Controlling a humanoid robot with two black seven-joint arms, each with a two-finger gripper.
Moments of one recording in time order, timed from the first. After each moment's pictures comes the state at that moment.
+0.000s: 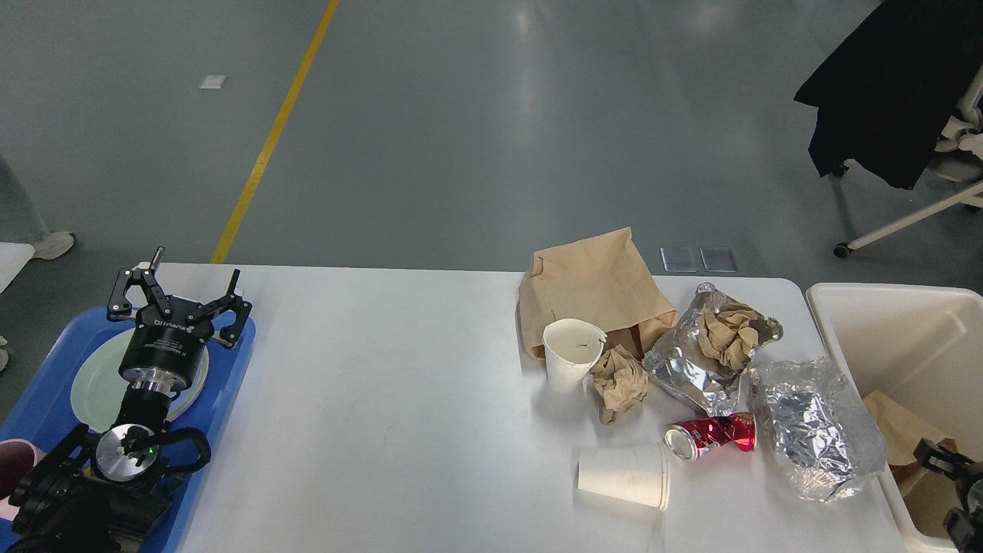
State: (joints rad) left arm -0.45 0.18 -1.40 -0.46 0.06 -0.72 -0.16; right arm 0.49 -0.40 -1.01 0.06 0.03 -0.12 -0.03
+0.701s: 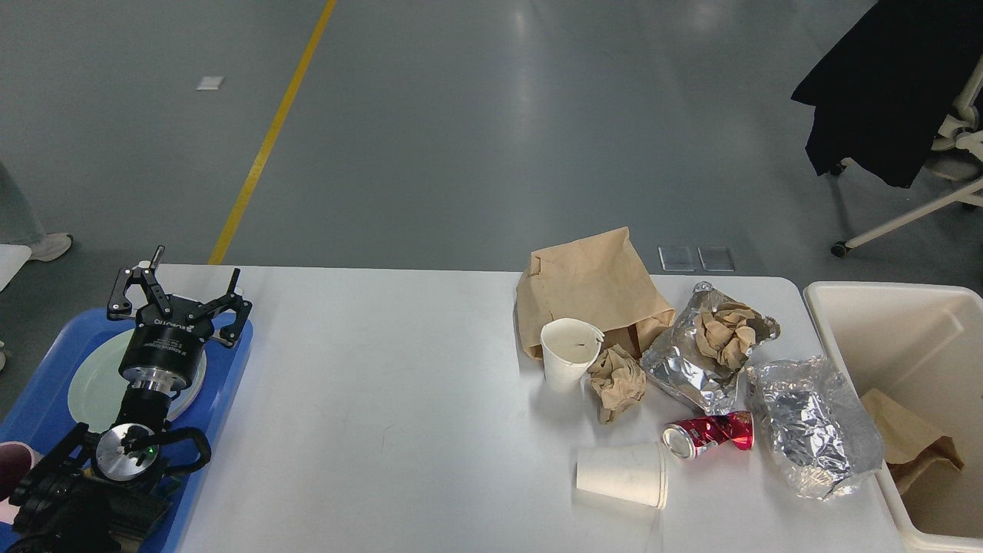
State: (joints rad) left arm -0.45 0.18 -1.40 -0.46 0.06 -0.72 -0.16; right arm 0.95 -0.68 -1.08 0.50 -0.12 -0.03 -0.04
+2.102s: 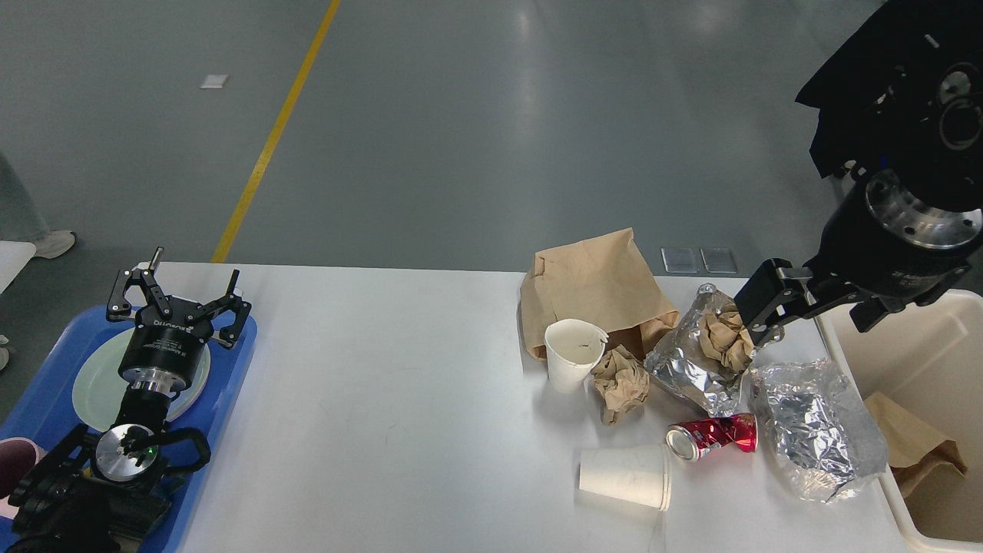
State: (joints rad) left arm -0.45 0.18 -1.40 -0.46 0.06 -0.72 -0.16; right arm 2.50 -0.33 -1.40 1.70 -0.22 0.74 -0.04
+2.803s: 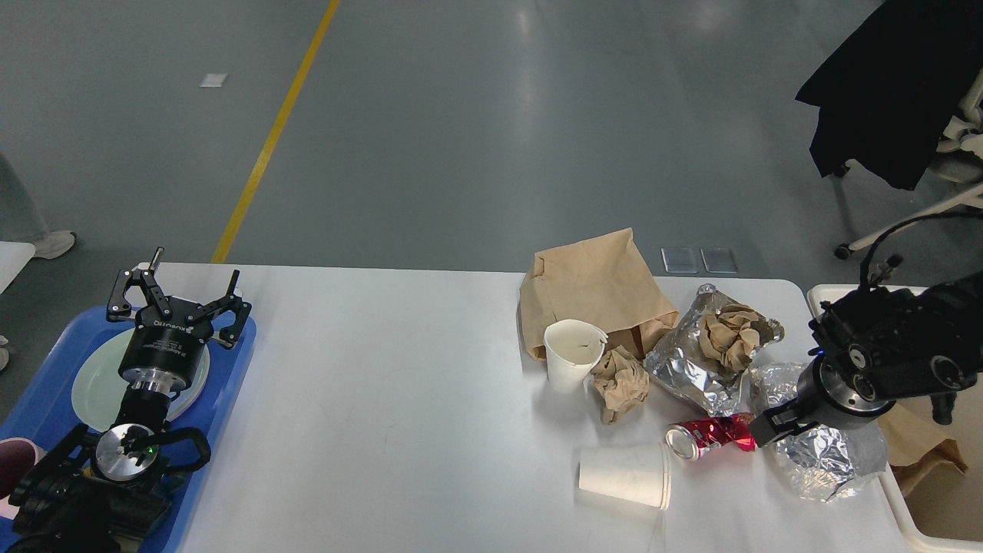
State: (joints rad) left arm -0.45 0.18 -1.40 -0.46 0.06 -0.72 -0.16; right arm 1.62 -0.35 -1.32 1.39 -0.66 0.18 -0.04
